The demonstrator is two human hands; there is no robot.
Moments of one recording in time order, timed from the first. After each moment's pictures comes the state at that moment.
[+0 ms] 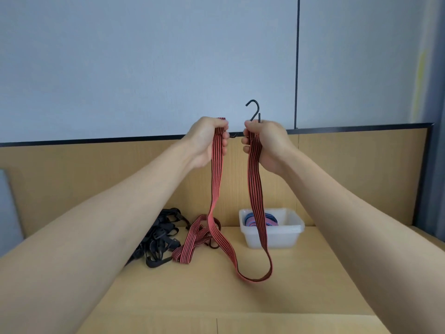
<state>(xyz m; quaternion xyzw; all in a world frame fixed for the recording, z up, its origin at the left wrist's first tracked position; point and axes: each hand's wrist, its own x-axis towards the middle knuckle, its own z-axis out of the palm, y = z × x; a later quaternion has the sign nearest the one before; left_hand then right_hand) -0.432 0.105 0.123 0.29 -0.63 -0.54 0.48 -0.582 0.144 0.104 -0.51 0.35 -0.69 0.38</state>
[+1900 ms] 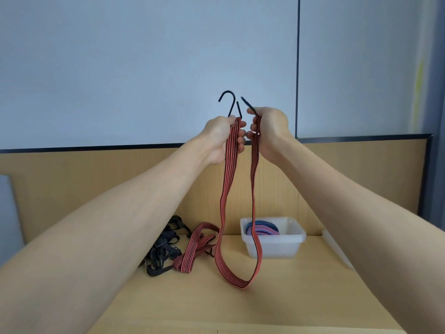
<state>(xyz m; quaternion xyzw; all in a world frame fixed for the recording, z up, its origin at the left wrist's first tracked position) -0.456 0.115 0.146 0.28 -0.59 -0.58 0.49 -0.570 0.140 0.150 -0.42 0.39 -0.75 0.33</state>
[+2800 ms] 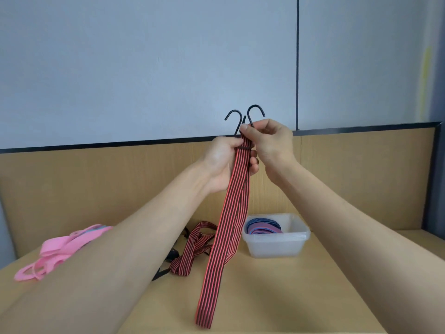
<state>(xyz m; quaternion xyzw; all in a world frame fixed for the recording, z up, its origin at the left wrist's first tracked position) -0.461 0.112 0.091 0.18 -0.59 -0.69 0.39 -0.577 0.137 0.091 -0.49 0.37 -0.75 0.23</state>
